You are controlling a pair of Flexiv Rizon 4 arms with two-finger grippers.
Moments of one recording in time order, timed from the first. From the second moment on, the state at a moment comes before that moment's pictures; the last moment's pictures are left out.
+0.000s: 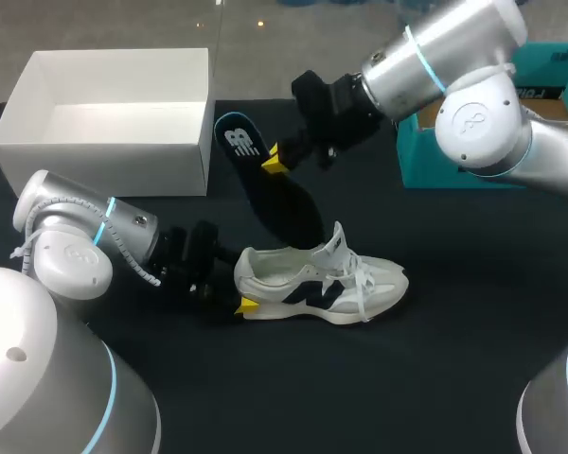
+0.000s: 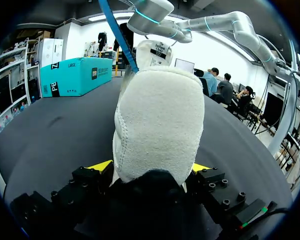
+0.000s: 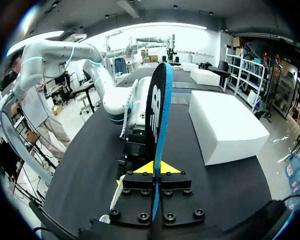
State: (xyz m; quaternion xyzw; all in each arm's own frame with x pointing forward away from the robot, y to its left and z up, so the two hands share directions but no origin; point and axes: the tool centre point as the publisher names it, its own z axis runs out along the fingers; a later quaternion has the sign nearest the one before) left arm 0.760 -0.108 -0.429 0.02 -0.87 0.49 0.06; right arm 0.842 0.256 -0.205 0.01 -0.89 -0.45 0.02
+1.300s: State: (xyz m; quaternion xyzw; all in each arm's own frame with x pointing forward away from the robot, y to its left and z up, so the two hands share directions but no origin) left arm 0.760 -0.108 -0.429 0.02 -0.87 0.49 0.06; right arm 0.836 0.214 -0.125 -0.02 -0.81 -0.59 0.00
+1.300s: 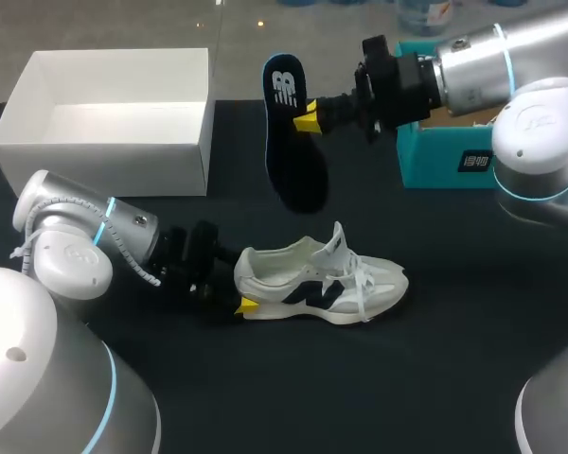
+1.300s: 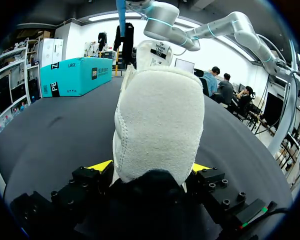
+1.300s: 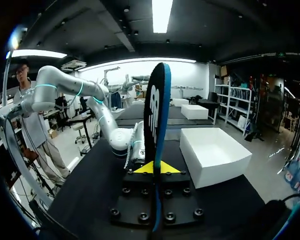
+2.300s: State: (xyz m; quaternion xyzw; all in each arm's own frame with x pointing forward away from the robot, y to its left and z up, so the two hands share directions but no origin) left arm 0.760 -0.108 -0.429 0.02 -0.87 0.49 0.06; right arm 0.777 0.178 -0.037 -0.09 -0.80 -0.57 0.14
